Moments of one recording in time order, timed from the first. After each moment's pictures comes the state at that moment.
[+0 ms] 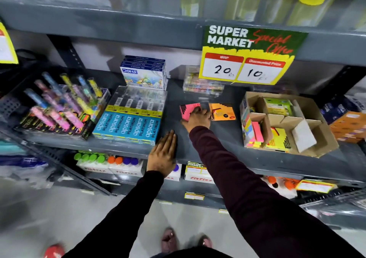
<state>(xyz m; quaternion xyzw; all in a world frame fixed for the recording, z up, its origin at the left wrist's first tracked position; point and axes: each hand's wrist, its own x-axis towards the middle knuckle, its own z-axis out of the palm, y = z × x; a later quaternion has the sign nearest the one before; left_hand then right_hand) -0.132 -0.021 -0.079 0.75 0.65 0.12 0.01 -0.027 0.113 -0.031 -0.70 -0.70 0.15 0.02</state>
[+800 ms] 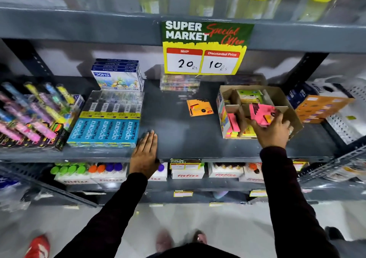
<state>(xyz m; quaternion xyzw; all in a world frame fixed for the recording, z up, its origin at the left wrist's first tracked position) -0.127 -0.015 -0.082 0.76 0.65 0.08 -0.03 0.218 0.031 0.014 -0.83 -0.47 0.05 0.29</state>
